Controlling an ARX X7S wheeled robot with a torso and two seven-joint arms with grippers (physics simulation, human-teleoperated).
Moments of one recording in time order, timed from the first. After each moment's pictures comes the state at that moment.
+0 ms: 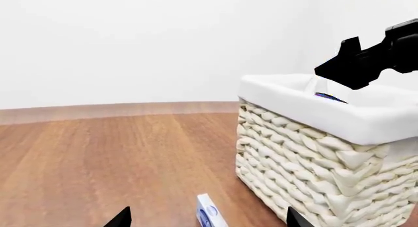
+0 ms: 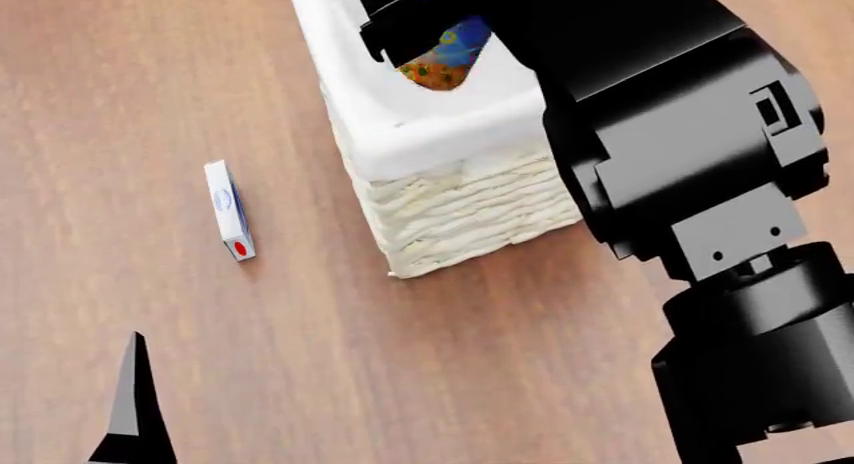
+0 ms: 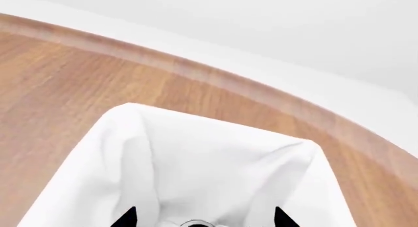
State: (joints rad) left arm -0.01 -0.39 0.33 0.39 -0.26 0.17 -0.38; right arm 1.50 0.25 -0.68 0.49 0.52 0.70 -0.09
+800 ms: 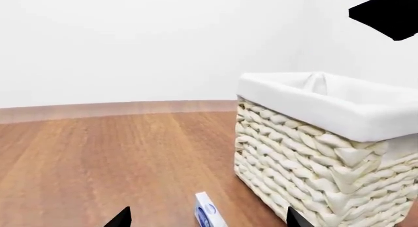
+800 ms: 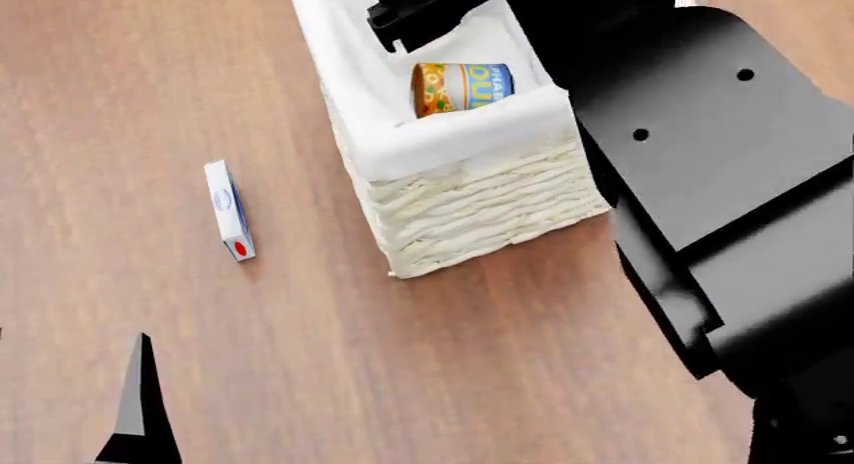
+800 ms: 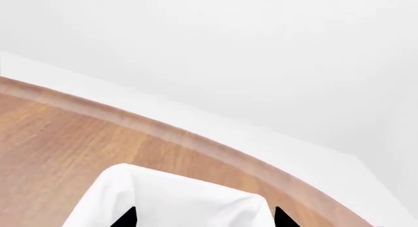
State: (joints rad) left arm -0.02 -0.39 0.34 0.38 -0.26 0.18 -0.38; right arm 1.35 0.42 -0.59 -0.01 0.54 0.72 0.09
